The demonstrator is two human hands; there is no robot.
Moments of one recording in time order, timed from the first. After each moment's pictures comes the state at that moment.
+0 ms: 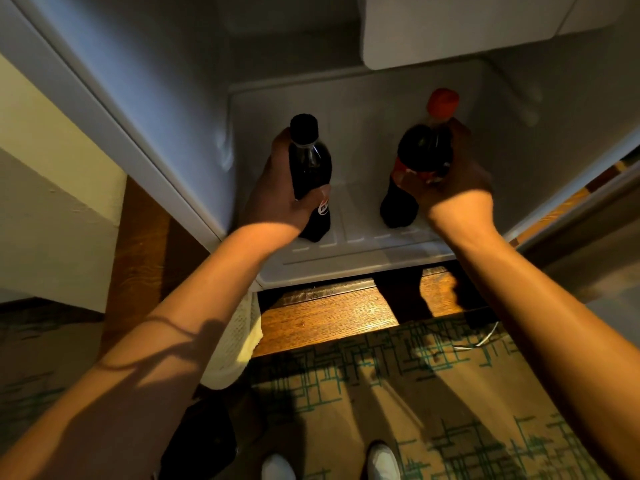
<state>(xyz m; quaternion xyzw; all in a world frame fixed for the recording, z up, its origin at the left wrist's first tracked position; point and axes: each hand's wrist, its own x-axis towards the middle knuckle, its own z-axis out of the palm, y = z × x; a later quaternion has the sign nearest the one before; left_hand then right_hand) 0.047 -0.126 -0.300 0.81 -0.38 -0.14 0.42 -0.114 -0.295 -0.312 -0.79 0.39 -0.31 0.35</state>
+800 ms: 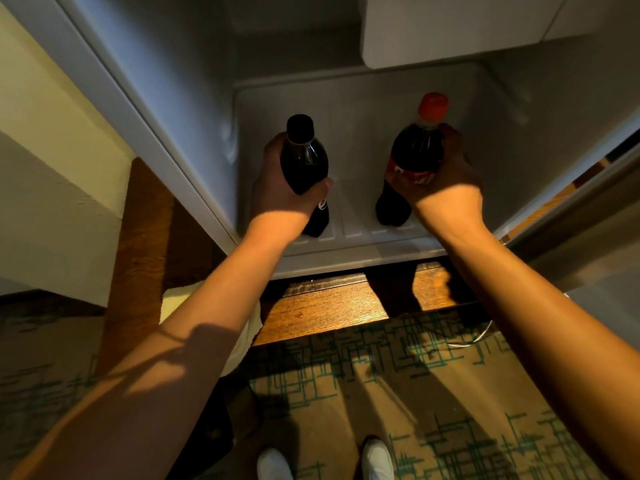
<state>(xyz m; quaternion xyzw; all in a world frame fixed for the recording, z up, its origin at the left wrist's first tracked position) 0.033 -0.127 -0.304 0.79 -0.28 -0.13 0.53 -0.115 -0.286 -0.304 -0.80 0.39 -0.29 0.33</state>
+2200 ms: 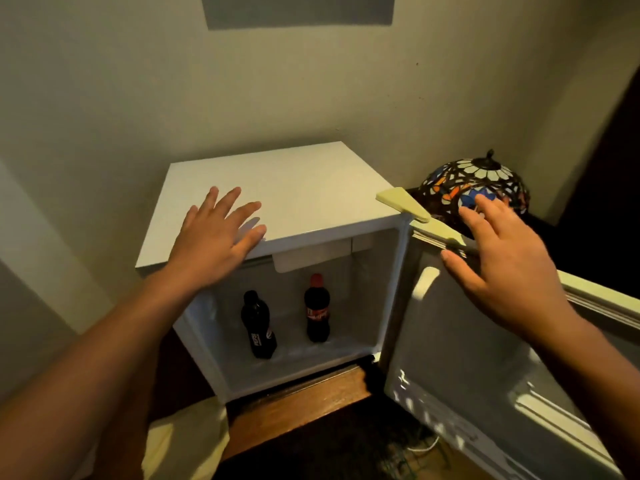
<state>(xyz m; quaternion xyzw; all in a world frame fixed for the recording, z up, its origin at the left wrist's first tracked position) 0.013 -0.104 -0.019 0.83 -0.53 0.09 0.13 -0.352 -0.279 -0.010 -0.88 0.40 -0.24 -0.06</state>
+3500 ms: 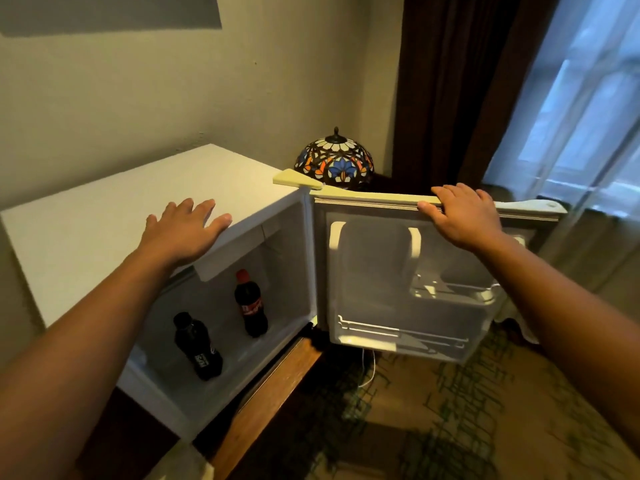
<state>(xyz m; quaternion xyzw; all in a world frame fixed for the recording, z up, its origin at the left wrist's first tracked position) 0.016 -0.185 -0.018 0.77 -0.64 0.02 0.04 -0.451 -0.244 -0.022 -0.72 0.68 -0.13 -0.06</state>
